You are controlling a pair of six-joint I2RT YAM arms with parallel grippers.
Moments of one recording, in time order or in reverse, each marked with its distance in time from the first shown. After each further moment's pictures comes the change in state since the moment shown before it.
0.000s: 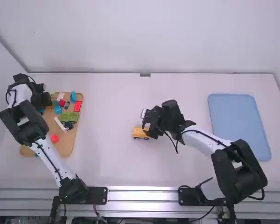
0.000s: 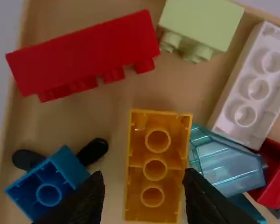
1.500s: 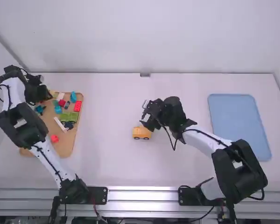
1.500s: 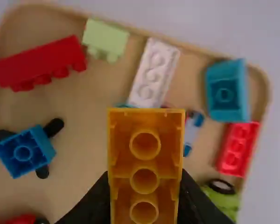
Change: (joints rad) left arm -0.007 -0.149 0.062 -0.207 0.201 0.038; right arm -0.034 0.000 0.000 0.202 -0.023 0.212
